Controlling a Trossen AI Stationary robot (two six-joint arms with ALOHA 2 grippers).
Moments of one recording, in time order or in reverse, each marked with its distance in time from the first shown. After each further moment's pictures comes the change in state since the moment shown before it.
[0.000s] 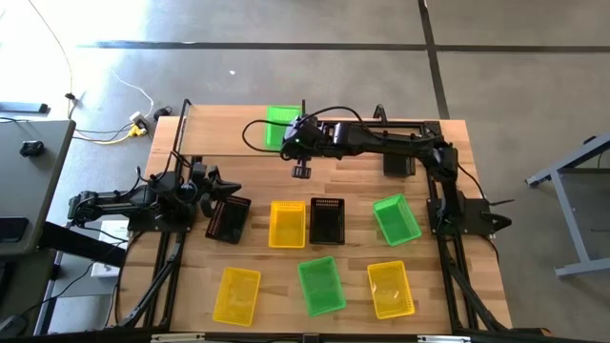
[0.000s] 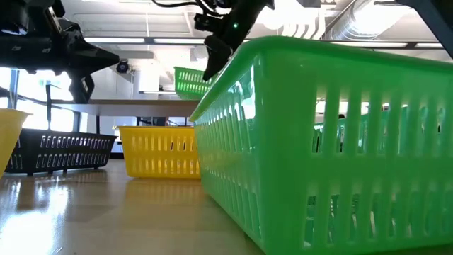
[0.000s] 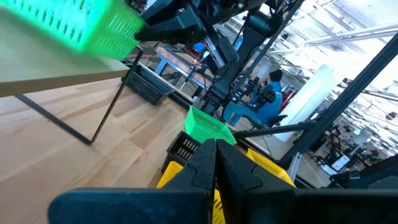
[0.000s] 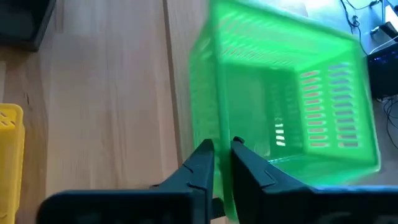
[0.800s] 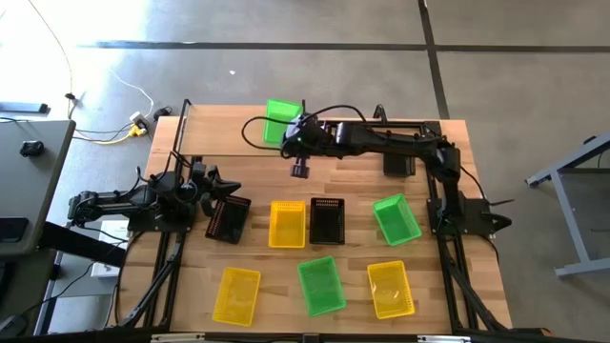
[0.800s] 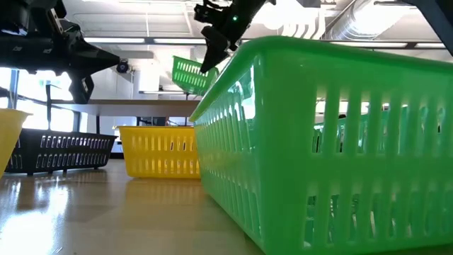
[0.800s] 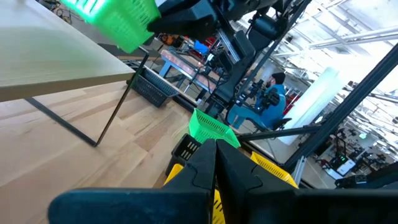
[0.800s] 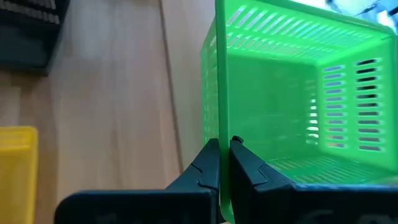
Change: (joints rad) left arm 0.000 0.000 0.000 0.000 -0.022 0.000; right arm 0.004 -0.020 0.002 0.026 -0.017 0.034
